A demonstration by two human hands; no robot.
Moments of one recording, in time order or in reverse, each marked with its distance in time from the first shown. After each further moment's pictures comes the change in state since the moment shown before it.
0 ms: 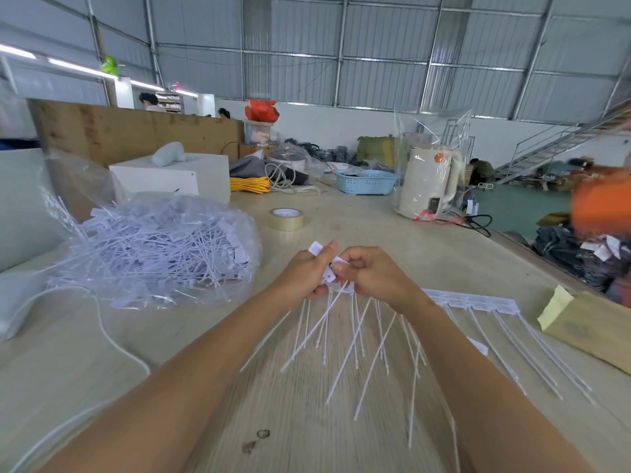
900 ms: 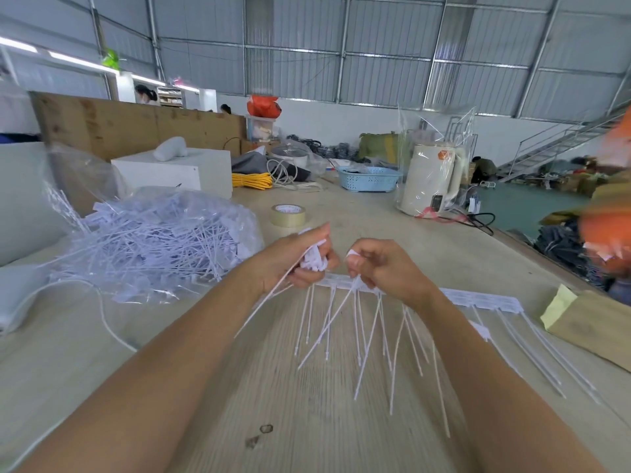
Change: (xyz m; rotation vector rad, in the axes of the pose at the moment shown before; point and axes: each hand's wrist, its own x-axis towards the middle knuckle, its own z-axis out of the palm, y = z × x) left_hand -0.003 0.018 -0.036 -0.408 -0.452 -0.131; right_hand -0.006 -0.004 -0.009 -0.035 0.014 -0.177
